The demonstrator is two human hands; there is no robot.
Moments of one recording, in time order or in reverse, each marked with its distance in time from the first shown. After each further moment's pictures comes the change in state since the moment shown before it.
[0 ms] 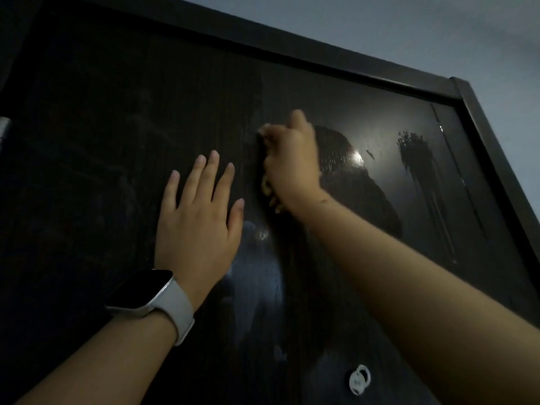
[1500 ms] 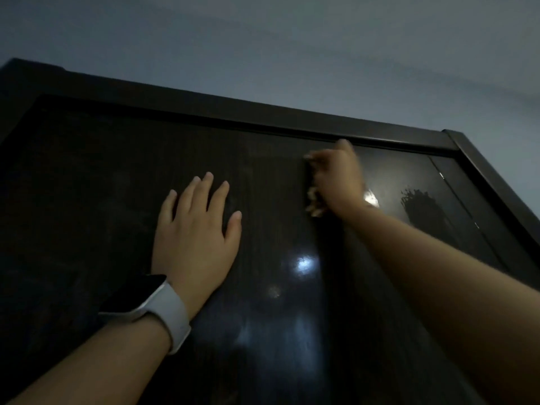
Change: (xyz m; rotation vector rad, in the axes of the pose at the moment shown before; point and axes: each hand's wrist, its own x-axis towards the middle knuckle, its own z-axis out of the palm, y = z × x) left_hand 0.104 0.008 0.011 -0.025 0.026 -0.054; right_hand 0.104 0.107 -0.016 -0.049 0.084 0.136
